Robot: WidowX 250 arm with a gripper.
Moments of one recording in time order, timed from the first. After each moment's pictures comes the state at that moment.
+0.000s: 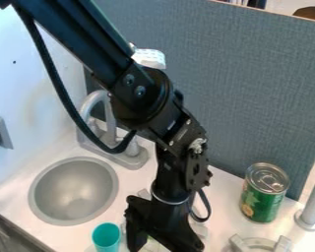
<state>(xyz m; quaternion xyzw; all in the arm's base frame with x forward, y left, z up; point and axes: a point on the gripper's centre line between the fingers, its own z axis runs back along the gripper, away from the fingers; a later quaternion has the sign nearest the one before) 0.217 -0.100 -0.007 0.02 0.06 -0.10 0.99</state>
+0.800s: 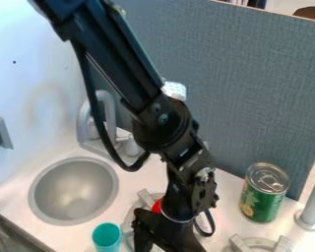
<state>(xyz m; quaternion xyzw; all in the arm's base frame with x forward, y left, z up) 0.230 -0.104 -0.040 0.05 0.03 -0.07 1.00</state>
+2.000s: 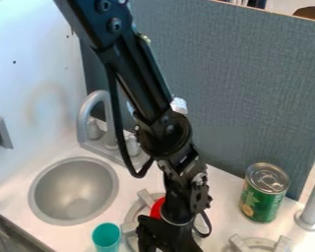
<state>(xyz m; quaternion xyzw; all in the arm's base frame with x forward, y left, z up) 0.247 -0.102 -0.073 0.02 0.04 -0.07 1.00</state>
